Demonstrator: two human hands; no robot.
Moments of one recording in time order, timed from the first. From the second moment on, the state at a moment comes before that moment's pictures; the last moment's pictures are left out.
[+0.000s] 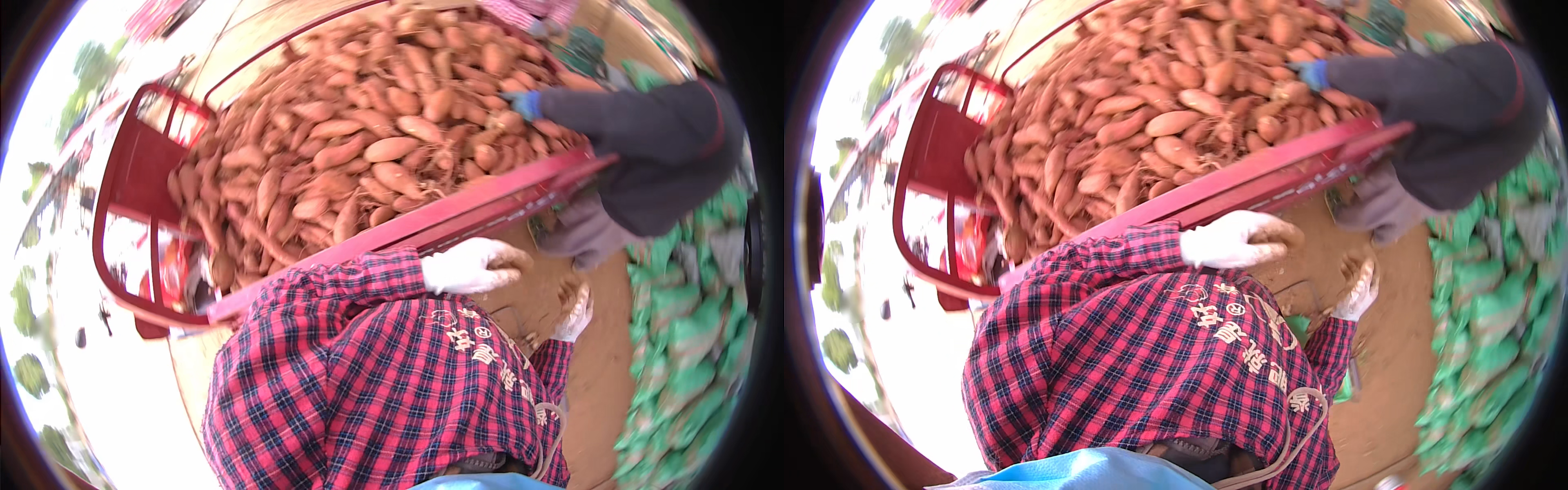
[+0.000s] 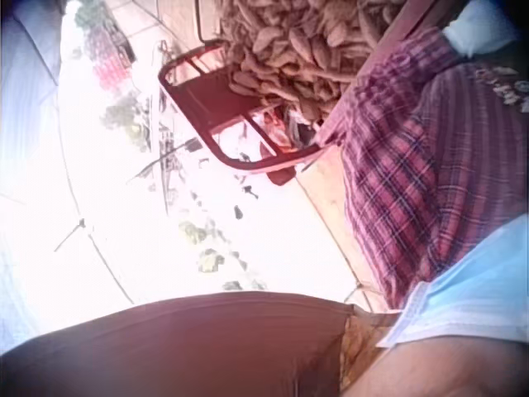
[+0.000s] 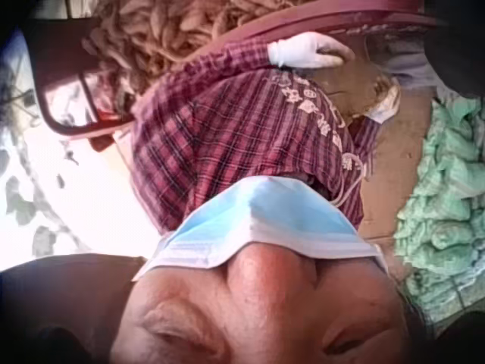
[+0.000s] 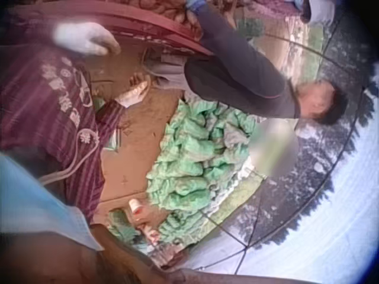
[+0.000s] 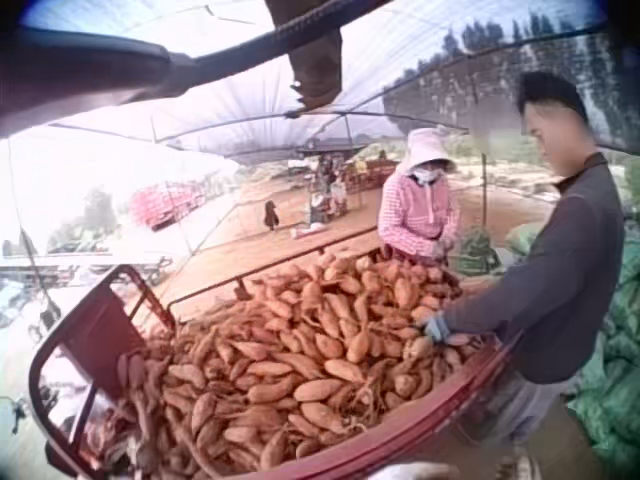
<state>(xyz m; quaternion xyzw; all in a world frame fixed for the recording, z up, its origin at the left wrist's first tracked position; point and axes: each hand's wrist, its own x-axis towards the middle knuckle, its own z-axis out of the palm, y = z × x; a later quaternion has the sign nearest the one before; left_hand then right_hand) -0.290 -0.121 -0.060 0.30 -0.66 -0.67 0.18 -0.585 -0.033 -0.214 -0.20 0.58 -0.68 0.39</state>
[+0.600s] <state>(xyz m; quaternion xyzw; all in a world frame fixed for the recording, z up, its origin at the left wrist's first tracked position) 0.220 -0.129 -0.077 0.93 -0.28 0.11 0.23 -0.362 -0.219 -0.075 -0.85 0.38 -0.30 0.20</state>
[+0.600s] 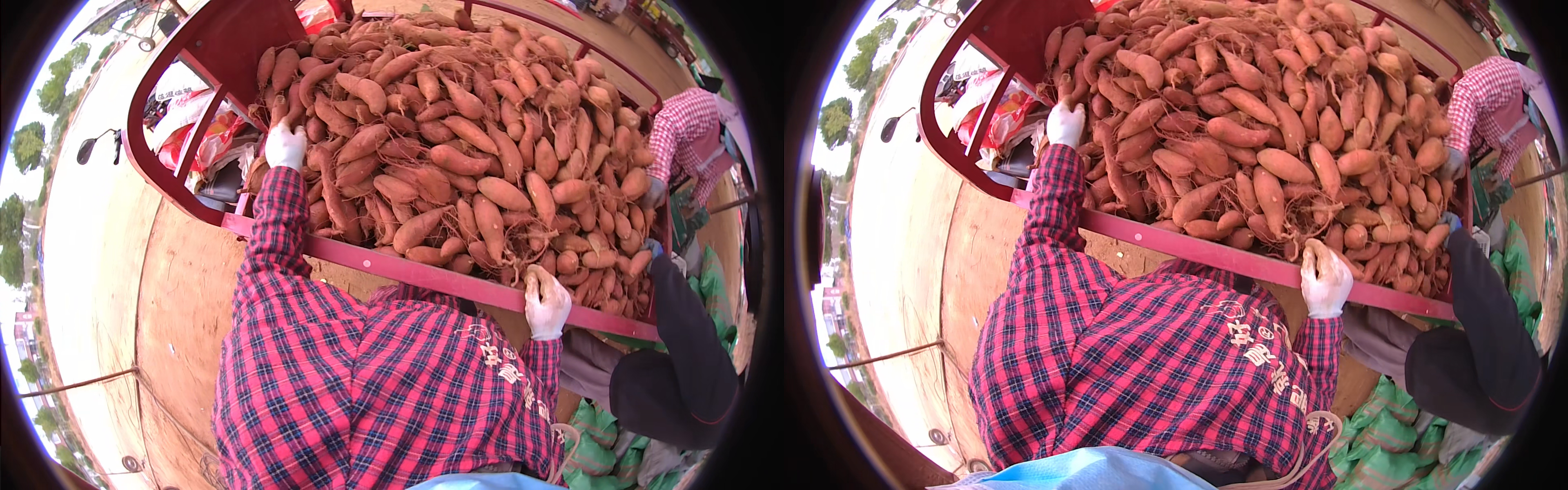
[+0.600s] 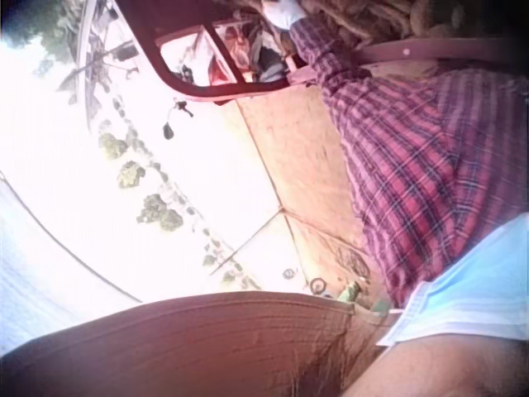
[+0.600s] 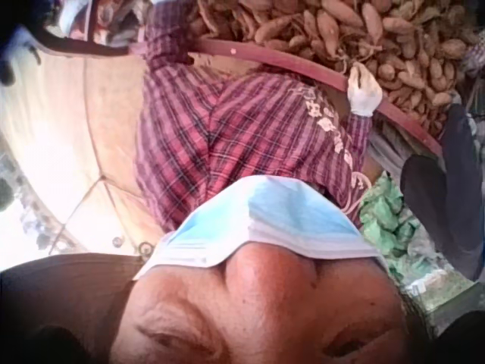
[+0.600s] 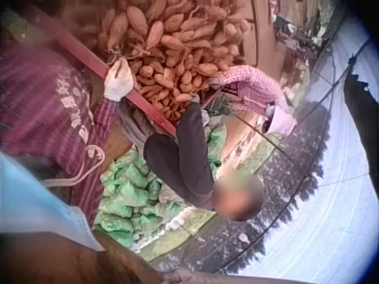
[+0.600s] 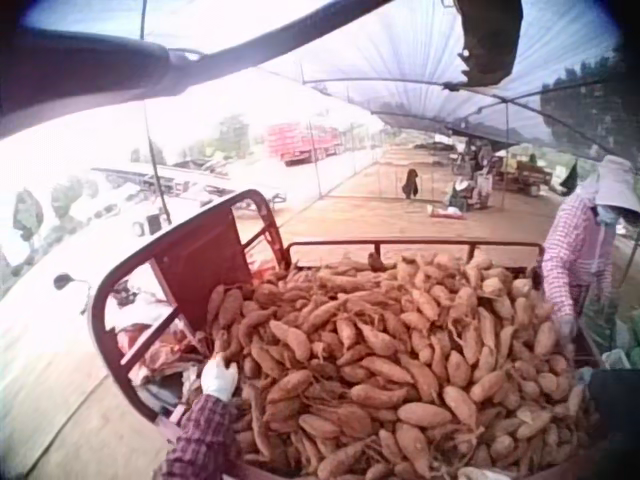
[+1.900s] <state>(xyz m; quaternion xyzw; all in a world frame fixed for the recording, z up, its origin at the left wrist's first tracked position) 0.232 -0.142 -0.006 0.62 -0.66 -0.21 0.37 -0.010 -0.214 -0.079 -0.33 0.16 -0.35 0.86</state>
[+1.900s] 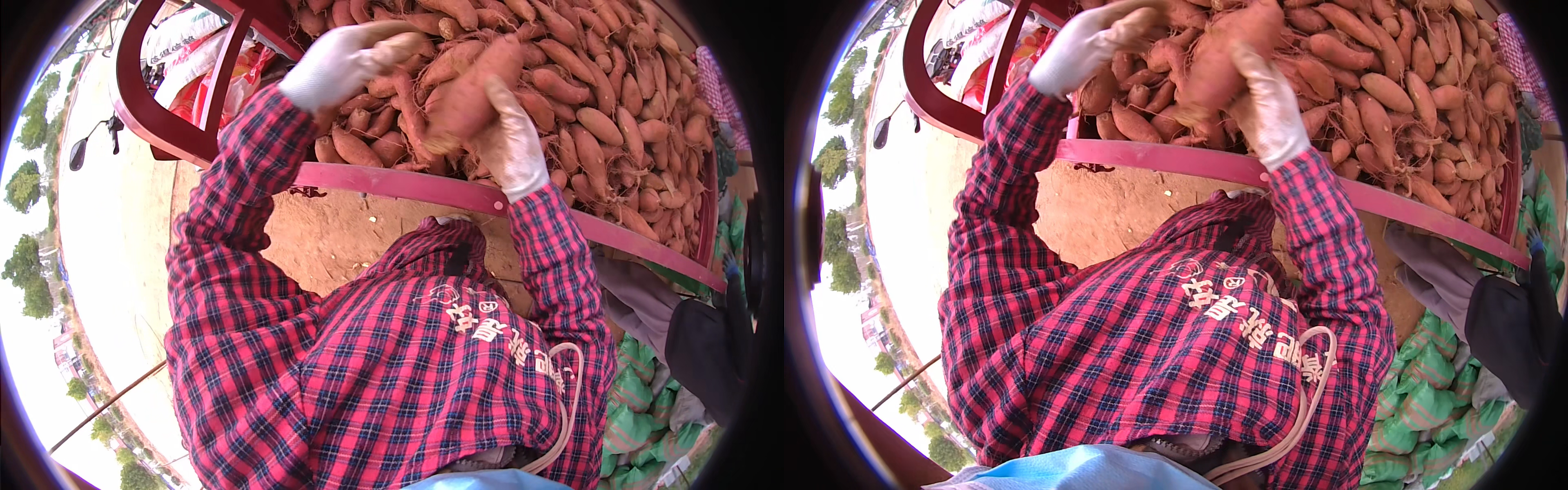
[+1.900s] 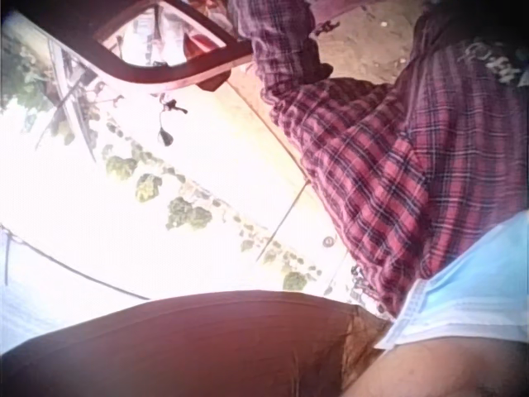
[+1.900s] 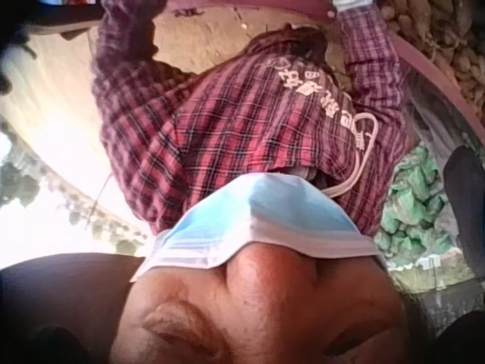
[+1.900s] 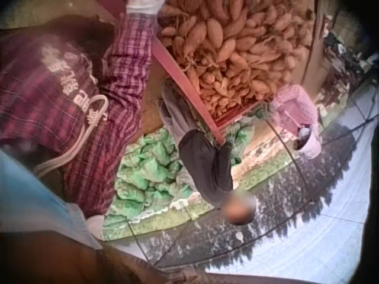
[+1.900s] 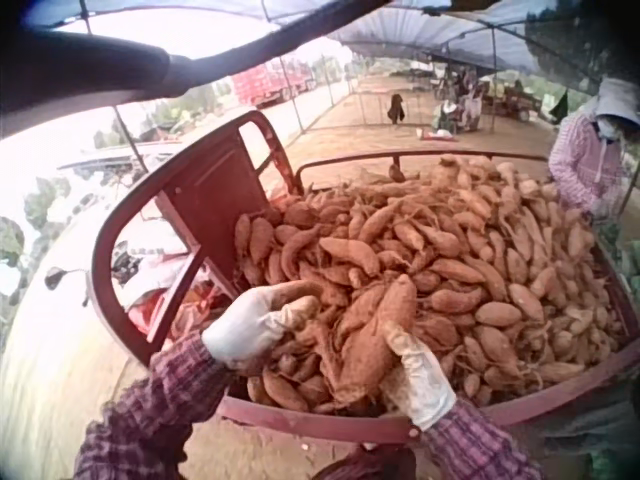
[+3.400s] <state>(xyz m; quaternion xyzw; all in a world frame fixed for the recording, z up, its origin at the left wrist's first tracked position) 0.242 -0.101 -0.250 0.45 -0.82 -0.14 -0.33 -0.107 -0.197 -0.090 -0.16 0.23 -0.57 0.77</state>
